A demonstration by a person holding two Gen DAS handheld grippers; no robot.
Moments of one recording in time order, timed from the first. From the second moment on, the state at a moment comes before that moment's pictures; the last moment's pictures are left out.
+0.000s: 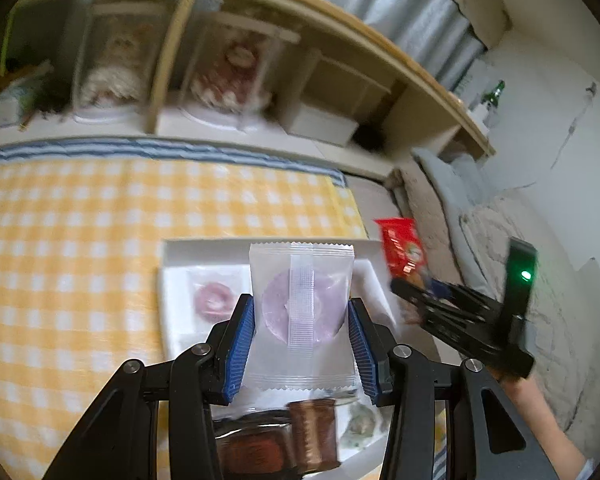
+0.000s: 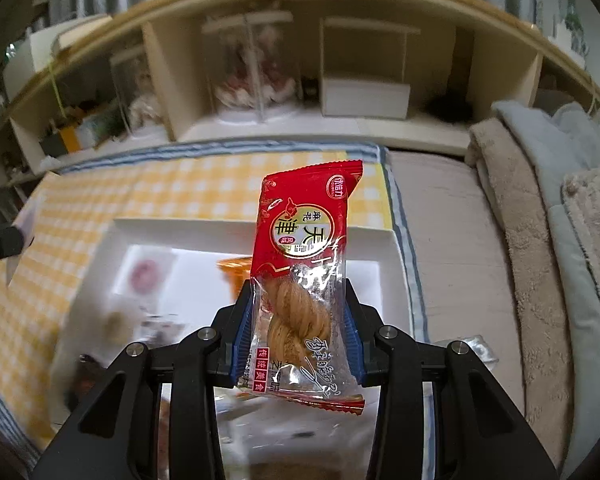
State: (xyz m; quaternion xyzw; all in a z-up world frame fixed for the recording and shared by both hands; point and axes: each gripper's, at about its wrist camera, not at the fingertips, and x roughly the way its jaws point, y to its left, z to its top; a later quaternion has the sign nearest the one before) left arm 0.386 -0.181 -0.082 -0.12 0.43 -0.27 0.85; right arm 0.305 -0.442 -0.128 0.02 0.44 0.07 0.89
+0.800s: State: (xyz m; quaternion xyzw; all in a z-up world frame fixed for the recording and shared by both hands) left arm 0.460 -0.261 -0.165 -0.16 0.49 -0.29 0.81; right arm 0.311 -0.448 -0.194 0.01 0.56 0.15 0.81
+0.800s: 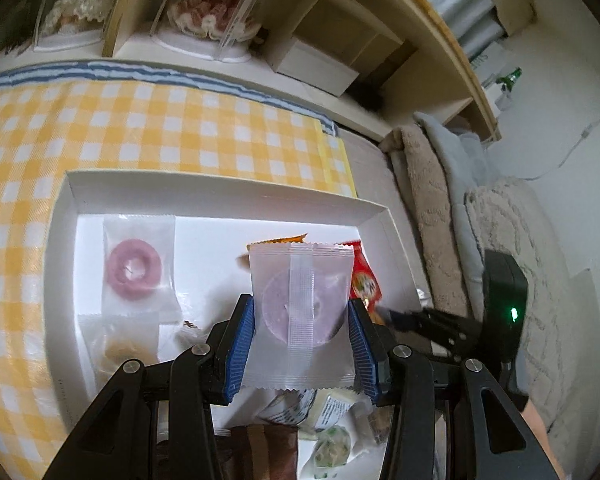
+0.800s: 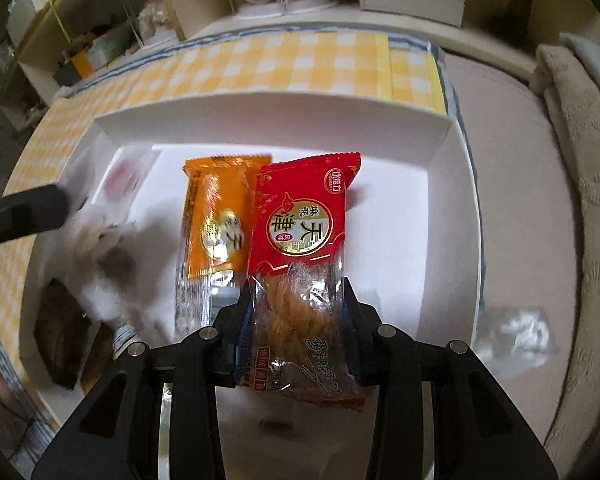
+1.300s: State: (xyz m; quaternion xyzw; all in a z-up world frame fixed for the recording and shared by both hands) left arm 0.499 -0.275 -0.194 -0.16 0.51 -0.22 0.81; right arm 0.330 -0.444 -0.167 -0.01 0.53 0.16 0.83
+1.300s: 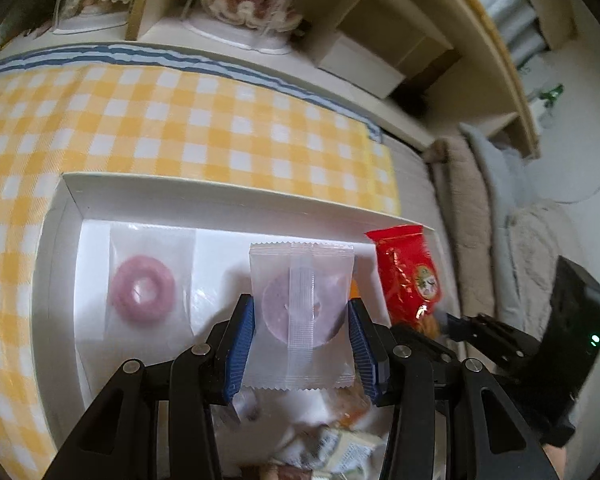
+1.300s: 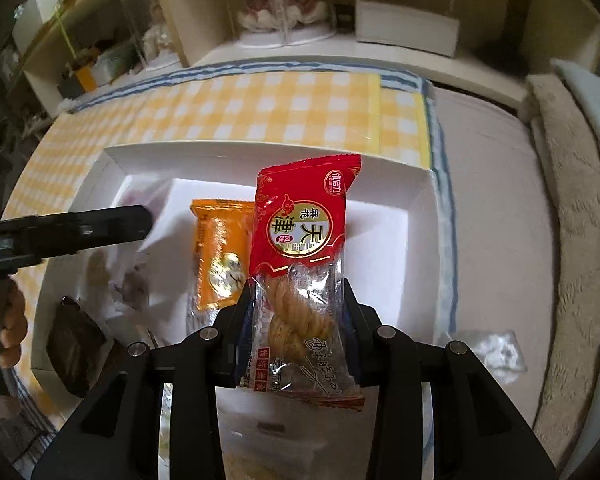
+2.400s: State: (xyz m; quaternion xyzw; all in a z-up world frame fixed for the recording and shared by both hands) left arm 0.451 -0.255 -0.151 -0.08 0.50 -0.20 0.84; right arm 0.293 -0.456 -0.134 0.07 0.52 0.10 0.85
